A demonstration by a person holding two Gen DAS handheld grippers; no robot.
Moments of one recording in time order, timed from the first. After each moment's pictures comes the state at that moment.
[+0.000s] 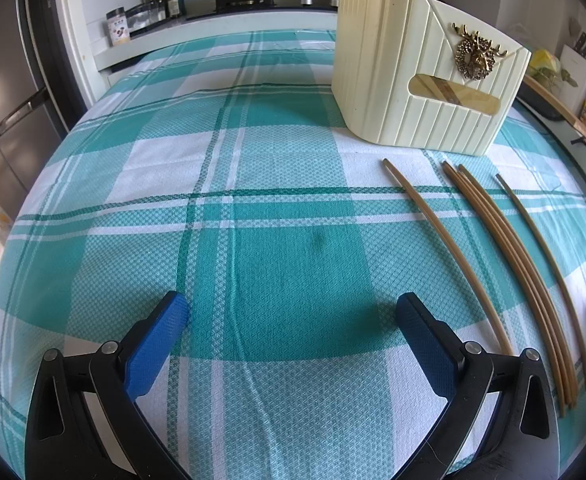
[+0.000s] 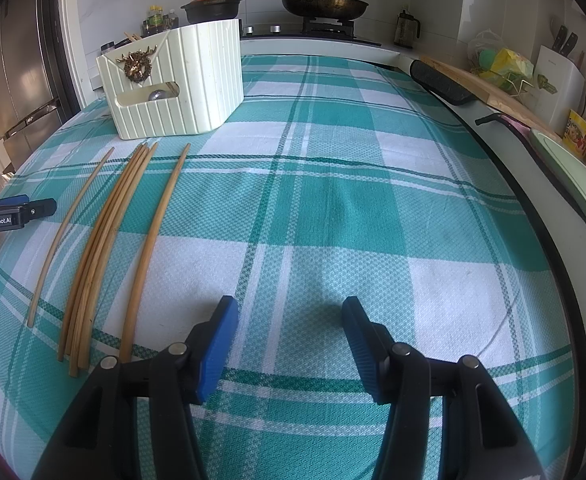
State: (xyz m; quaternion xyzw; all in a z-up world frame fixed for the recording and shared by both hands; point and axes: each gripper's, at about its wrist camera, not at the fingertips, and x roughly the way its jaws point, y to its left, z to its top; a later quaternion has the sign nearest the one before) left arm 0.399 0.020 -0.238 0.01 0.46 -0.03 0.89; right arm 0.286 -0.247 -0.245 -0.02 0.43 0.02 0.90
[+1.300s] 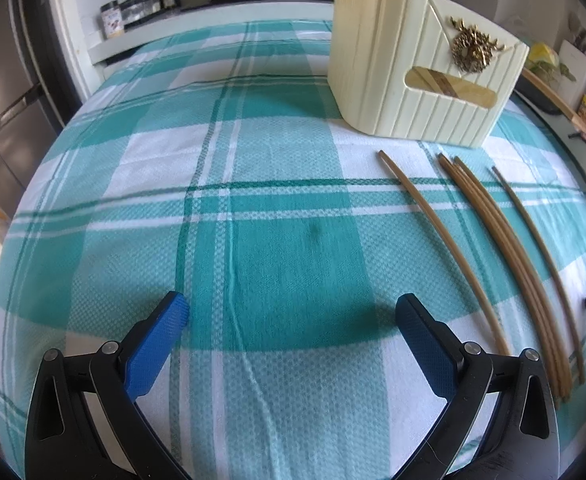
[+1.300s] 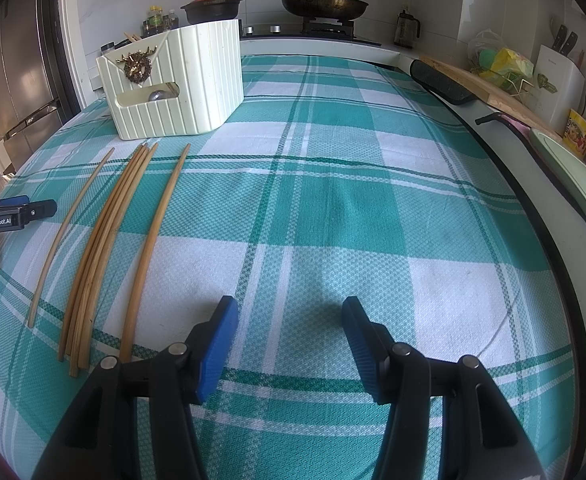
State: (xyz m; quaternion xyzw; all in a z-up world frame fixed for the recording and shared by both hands) left arm 0.395 0.024 -0.234 -0.01 0.48 -0.03 0.88; right arm 0.285 -0.248 -0.245 -0.02 0.43 0.02 0.90
